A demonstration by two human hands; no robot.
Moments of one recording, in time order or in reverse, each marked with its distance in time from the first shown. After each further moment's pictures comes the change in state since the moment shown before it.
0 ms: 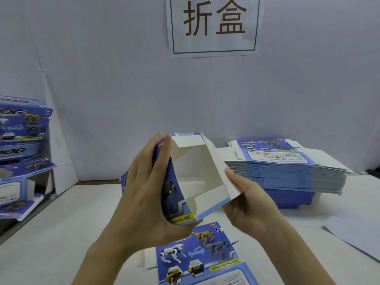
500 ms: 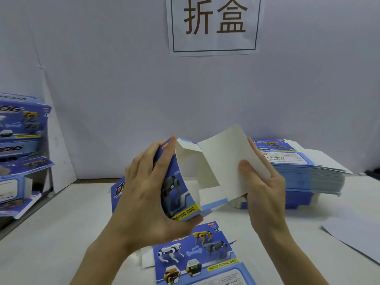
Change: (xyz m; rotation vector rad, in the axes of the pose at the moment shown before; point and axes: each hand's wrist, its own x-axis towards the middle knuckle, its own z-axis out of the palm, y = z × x) left_hand 0.001 0.009 0.001 0.027 0.000 -0.087; right_hand -0.006 0.001 -0.001 -0.518 0.141 -0.923
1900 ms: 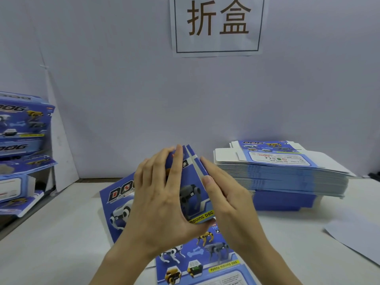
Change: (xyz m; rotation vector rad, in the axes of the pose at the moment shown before) left_hand -0.003 0.007 0.027 0.321 -0.023 -0.100; right_hand -0.030 0.000 0.026 -0.400 -0.447 -0.152
